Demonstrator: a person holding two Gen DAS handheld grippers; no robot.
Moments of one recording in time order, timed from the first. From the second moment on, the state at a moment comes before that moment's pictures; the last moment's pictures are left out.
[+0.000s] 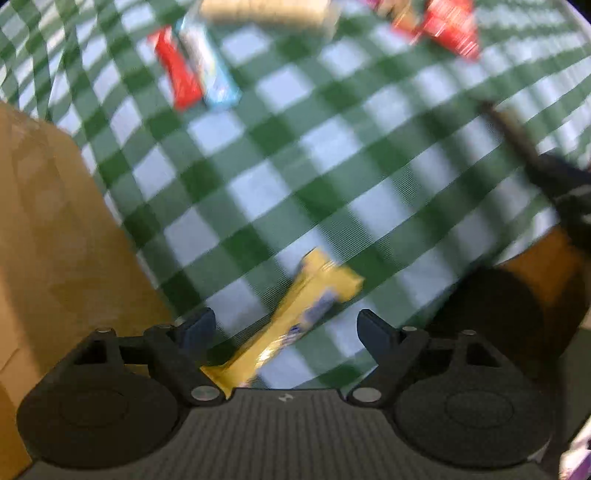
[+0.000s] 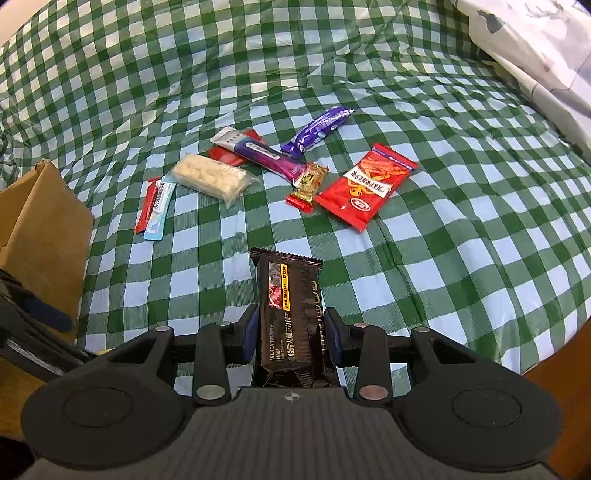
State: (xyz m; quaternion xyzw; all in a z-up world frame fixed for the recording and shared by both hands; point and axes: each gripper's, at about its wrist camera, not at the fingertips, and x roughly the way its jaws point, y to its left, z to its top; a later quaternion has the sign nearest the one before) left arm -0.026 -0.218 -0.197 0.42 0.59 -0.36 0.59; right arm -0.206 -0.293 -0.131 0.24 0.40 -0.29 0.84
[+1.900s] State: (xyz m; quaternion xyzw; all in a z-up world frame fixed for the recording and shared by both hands) left arm 0.076 0.124 -0.060 0.05 0.57 -0.26 0.78; right arm -0.050 -0.027 -0.048 0.11 0.44 -0.06 0.89
